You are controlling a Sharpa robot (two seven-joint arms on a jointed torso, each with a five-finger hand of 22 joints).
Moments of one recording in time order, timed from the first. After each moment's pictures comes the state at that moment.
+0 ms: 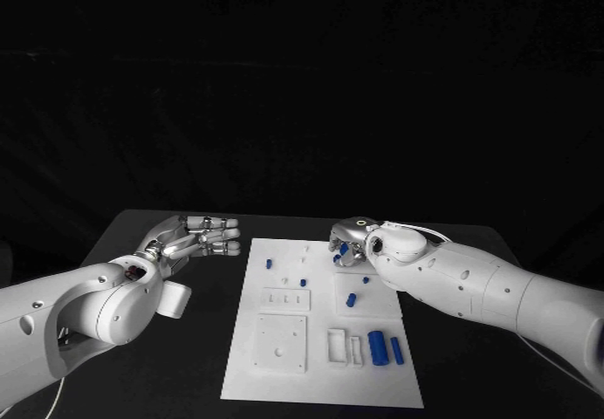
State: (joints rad) left arm 1.35 -0.90 -0.15 1.57 -0.09 -0.31 0.31; left_hand 1.36 0.01 0.07 -0.14 0.12 0.95 0.16 0.06 0.06 1.07 0.15 0.05 0.06 1.15 0.12 0.07 0.06 0.08 0.98 0.11 0.25 0.10; right arm 1.15 -0.56 0.08 1.02 -1.79 -0.16 -0.09; right_hand 1.31 -0.15 0.31 -0.17 0.29 1.07 0.11 0.07 0.06 1.07 0.09 0.06 0.06 1.45 -0.01 0.92 0.42 0.18 1.44 -0.03 0.63 0.68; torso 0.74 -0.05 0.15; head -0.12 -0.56
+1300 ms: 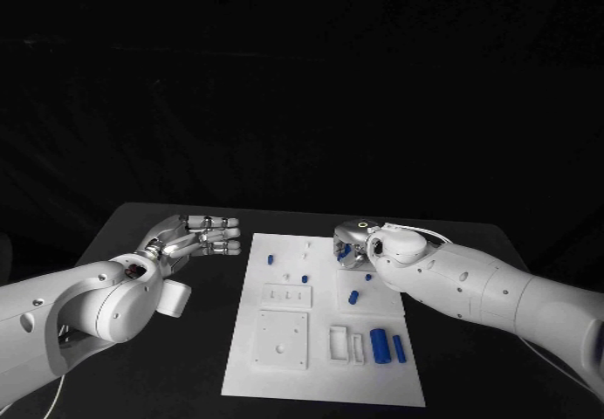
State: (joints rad) left arm 1.35 -0.90 -0.15 1.57 -0.09 -0.29 0.30; left_hand 1.36 0.01 0.07 -0.14 0.12 0.94 0.16 0.06 0.06 1.07 0.15 0.05 0.06 1.15 0.13 0.07 0.06 0.08 0.98 0.11 0.26 0.09; right arm 1.14 -0.55 0.08 0.99 -1.81 -0.15 -0.10; right_hand 1.27 -0.14 0.59 -0.19 0.21 1.17 0.10 0.07 0.06 1.20 0.07 0.06 0.06 1.44 -0.02 0.93 0.43 0.17 1.45 -0.04 0.59 0.79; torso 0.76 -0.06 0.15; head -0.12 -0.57
